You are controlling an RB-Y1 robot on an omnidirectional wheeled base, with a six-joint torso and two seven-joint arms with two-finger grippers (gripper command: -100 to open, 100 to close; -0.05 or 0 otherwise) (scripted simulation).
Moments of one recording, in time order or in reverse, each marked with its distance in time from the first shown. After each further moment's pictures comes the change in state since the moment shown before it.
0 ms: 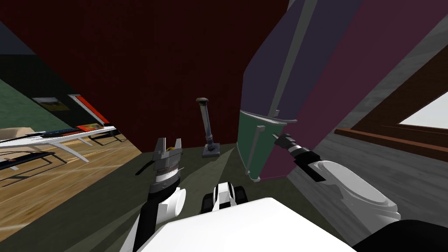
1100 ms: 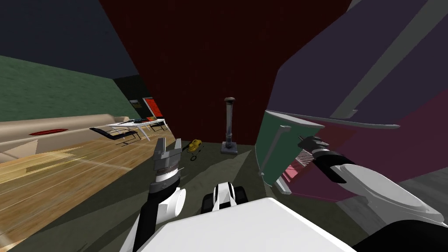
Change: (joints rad) left arm 0.000 0.000 0.000 0.000 0.000 0.000 0.000; right arm -0.002 -0.081 -0.140 0.295 0.022 0.170 0.004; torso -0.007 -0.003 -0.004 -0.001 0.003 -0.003
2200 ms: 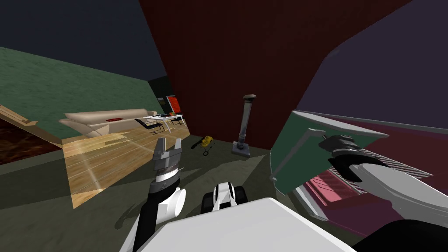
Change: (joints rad) left arm 0.000 0.000 0.000 0.000 0.000 0.000 0.000; right arm 0.016 -0.096 -0.063 0.133 0.008 0.167 -0.035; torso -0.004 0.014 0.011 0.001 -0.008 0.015
